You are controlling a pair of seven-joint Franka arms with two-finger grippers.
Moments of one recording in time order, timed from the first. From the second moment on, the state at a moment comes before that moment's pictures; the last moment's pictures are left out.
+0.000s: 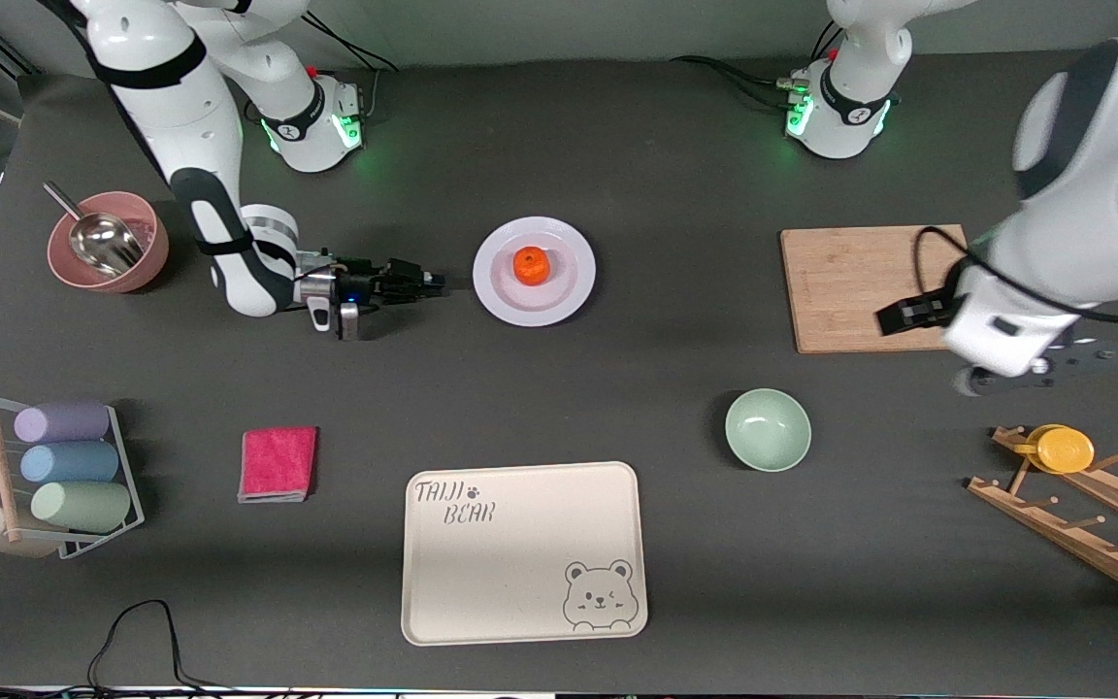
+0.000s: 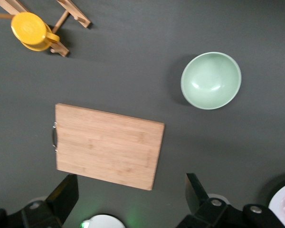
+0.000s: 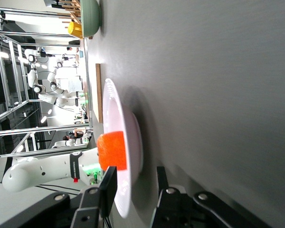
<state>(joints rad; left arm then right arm) 0.21 0.23 -0.44 -1.43 0.14 1.44 -0.40 0.46 0.47 -0.25 -2.52 1.70 1.85 -1.36</state>
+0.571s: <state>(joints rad) -0.05 -0.10 0.05 -1.80 0.07 1.68 -0.04 0.66 0.49 -0.25 -2.48 1.88 1.91 -1.36</state>
